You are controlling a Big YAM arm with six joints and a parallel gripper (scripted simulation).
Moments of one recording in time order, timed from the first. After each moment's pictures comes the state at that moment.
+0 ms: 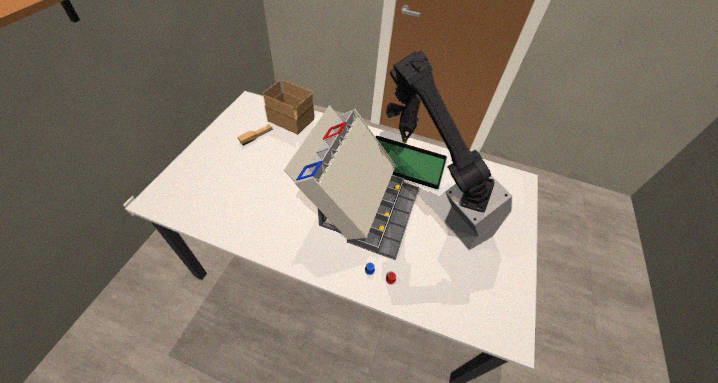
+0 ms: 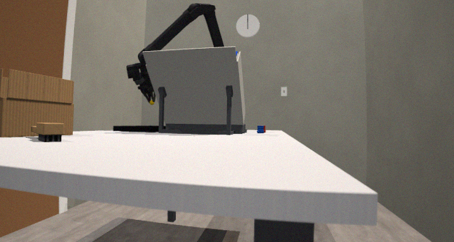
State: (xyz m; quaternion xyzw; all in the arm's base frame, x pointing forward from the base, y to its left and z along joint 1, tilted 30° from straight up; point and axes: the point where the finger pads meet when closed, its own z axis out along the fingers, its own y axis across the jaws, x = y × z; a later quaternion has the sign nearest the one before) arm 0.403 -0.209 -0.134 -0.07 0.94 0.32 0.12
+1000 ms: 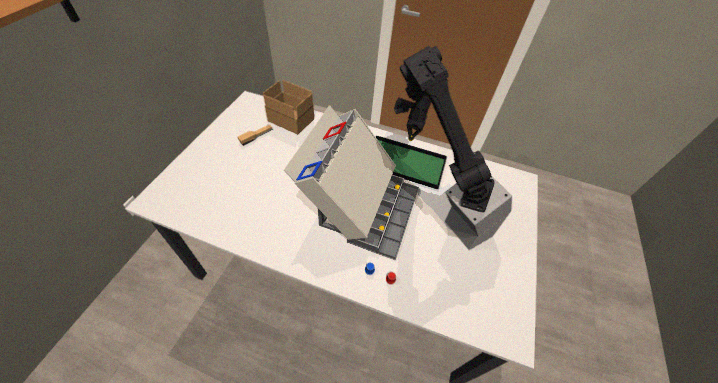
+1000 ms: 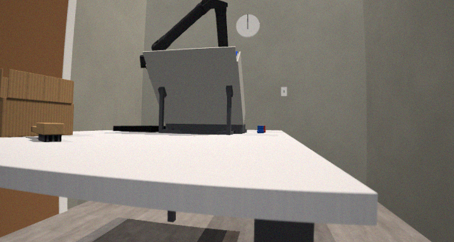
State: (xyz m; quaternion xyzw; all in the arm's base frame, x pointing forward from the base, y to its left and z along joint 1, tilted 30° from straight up) arm 0.350 -0.197 -0.074 -0.06 0.93 0.31 0.17
